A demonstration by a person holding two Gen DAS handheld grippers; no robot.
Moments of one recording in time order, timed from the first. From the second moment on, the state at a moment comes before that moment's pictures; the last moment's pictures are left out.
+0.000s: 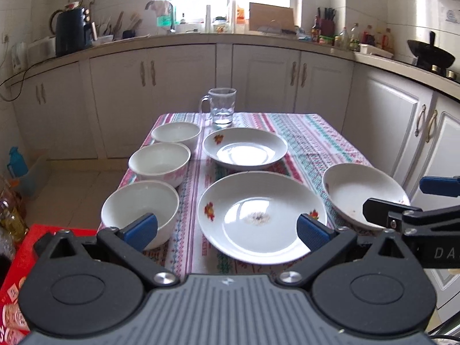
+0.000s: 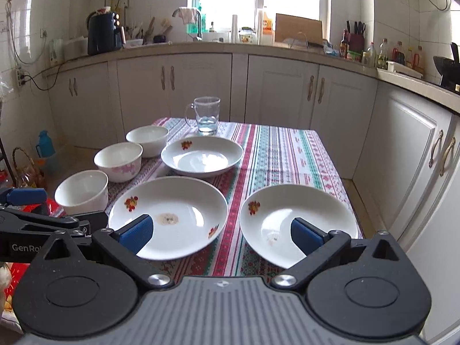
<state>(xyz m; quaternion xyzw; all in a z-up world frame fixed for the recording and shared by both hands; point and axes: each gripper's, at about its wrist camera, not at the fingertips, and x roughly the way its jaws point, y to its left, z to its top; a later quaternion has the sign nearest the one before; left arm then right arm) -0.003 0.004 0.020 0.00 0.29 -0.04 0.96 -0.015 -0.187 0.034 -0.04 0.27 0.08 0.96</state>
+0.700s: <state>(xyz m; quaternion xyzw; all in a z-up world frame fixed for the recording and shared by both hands) 0.047 -0.010 0.024 0.03 0.28 -0.09 0.95 0.003 -0.265 0.030 -0.09 0.25 0.07 0.96</state>
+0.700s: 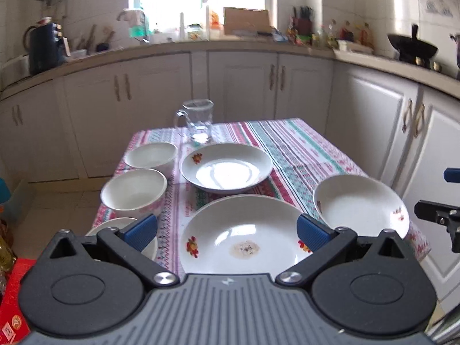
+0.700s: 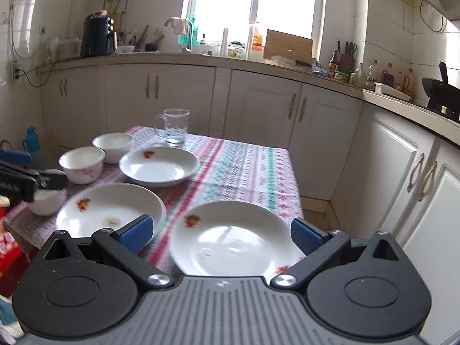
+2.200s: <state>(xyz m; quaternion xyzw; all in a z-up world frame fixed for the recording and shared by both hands) 0.198 -0.159 -0.026 0.15 0.41 -0.31 0.85 0.056 -0.333 -0.085 -0.08 0.31 0.18 0.93</state>
